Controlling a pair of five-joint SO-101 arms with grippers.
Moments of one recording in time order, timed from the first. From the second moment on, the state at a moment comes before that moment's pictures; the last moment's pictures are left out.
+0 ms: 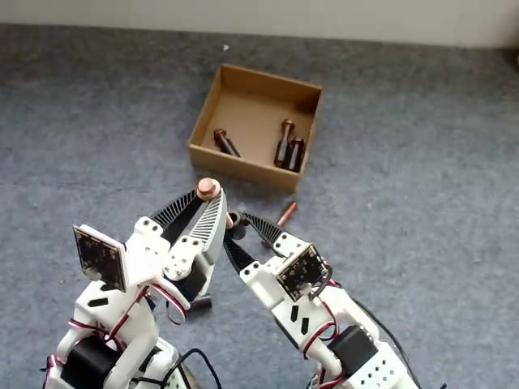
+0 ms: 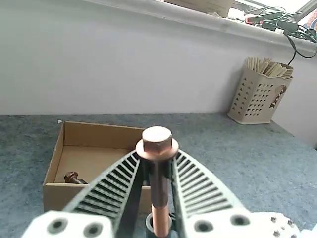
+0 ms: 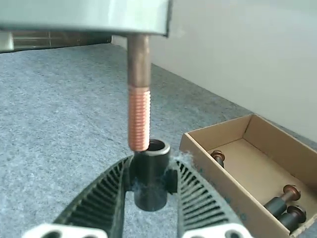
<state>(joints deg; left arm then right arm) 25.1 -104.1 70.0 45.0 19.6 -44.2 -102.3 95.9 19.2 10.6</state>
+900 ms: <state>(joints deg) 26.7 -104.0 80.5 34.3 19.8 -44.1 -102.3 95.9 19.3 15.3</state>
